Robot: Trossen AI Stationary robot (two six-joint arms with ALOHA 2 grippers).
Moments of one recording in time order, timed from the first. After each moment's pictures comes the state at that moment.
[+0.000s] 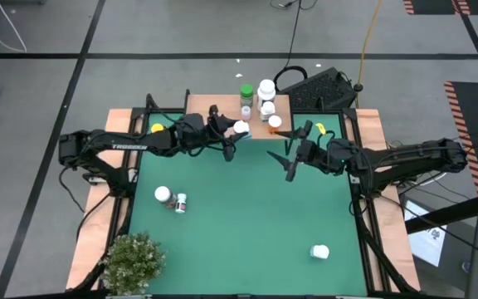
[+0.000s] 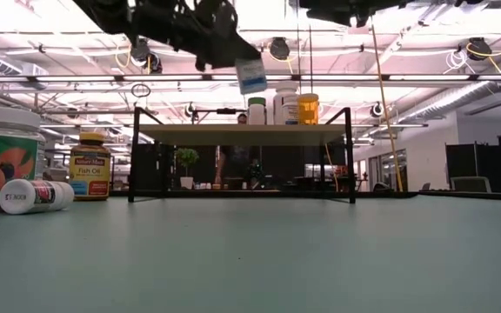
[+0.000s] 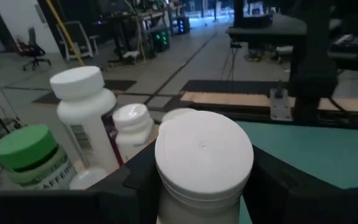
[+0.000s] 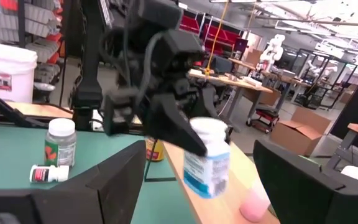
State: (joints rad) left arm 0.26 1.47 0.94 0.40 -0.08 0.13; right arm 0.03 1.05 0.70 0.34 0.40 -0.25
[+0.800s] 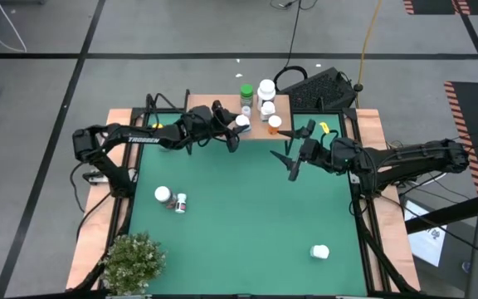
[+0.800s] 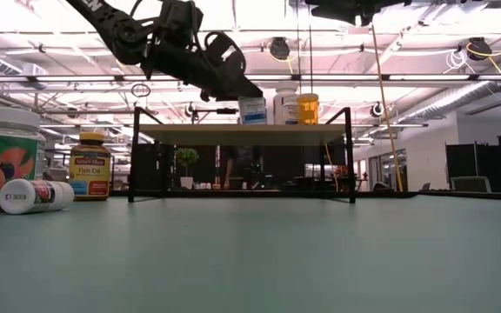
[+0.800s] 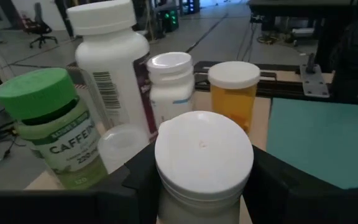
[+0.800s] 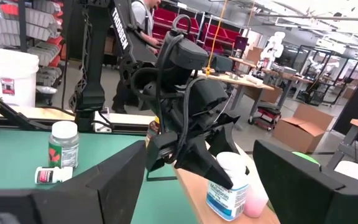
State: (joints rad) left arm 0.39 1.61 0.94 0.48 0.00 0.13; right arm 0.03 1.01 0.70 0.30 0.40 -0.22
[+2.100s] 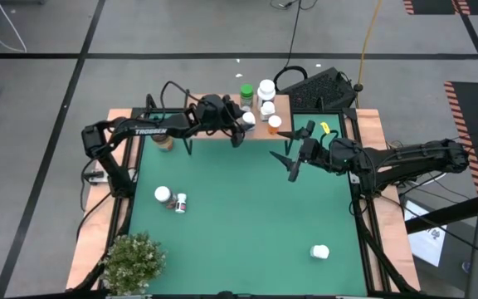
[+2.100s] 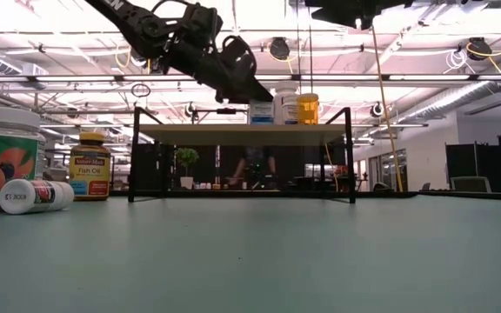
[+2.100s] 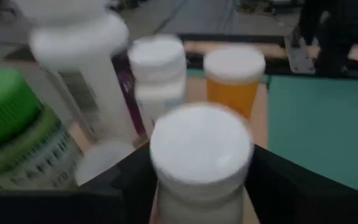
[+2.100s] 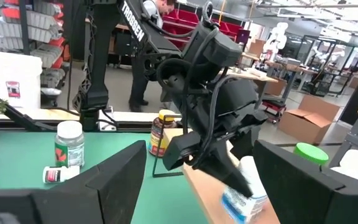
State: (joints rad) left arm 0.45 1.71 1.15 0.21 0.14 0.17; right arm 0.03 1.01 0.70 0.27 0.40 -0.17
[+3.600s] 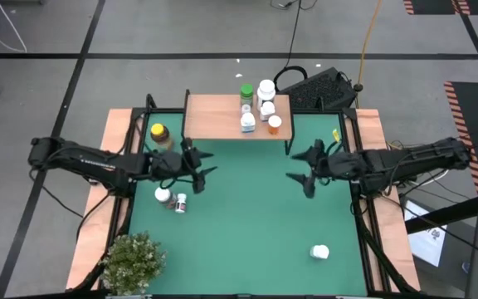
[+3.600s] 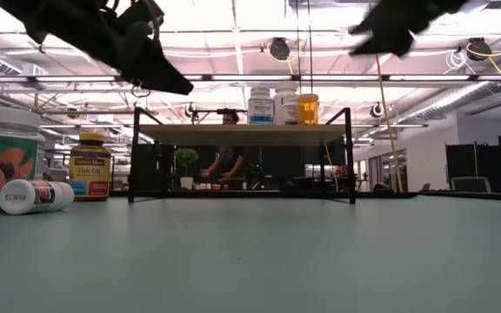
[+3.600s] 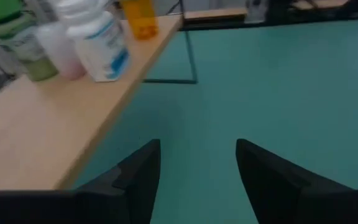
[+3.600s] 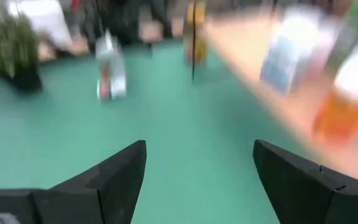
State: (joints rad) left arm -0.03 1.11 0.57 0.14 -0.36 0.05; right arm 0.15 0.87 0.70 -0.32 0.38 0.28
